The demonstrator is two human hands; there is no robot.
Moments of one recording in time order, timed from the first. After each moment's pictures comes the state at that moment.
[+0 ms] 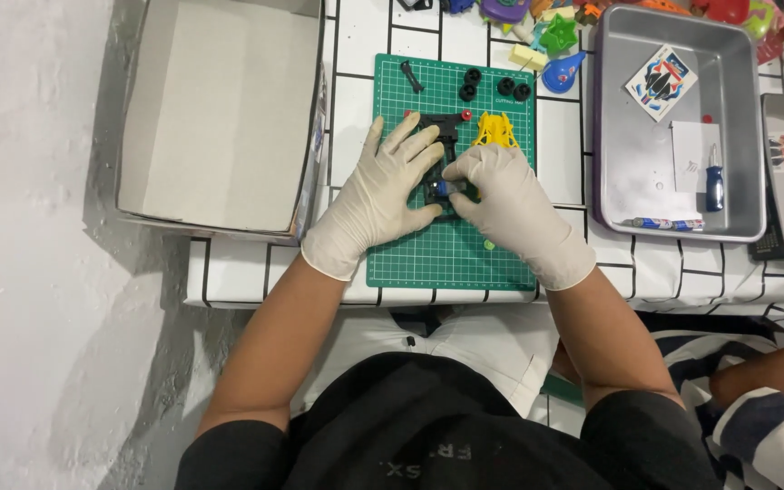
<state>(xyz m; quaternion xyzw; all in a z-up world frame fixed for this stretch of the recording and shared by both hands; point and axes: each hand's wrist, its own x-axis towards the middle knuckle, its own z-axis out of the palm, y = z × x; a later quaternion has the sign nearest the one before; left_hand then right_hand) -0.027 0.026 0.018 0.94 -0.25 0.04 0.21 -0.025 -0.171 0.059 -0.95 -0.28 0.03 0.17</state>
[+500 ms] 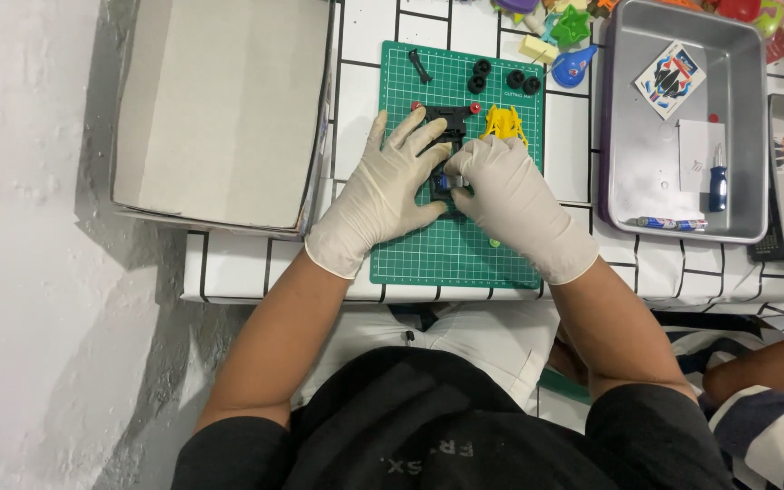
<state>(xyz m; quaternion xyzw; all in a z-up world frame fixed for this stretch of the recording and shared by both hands) -0.024 0.025 0.014 0.95 -0.23 0.00 0.20 -0.012 -0.162 0.052 -0.94 -0.33 0.01 -0.03</state>
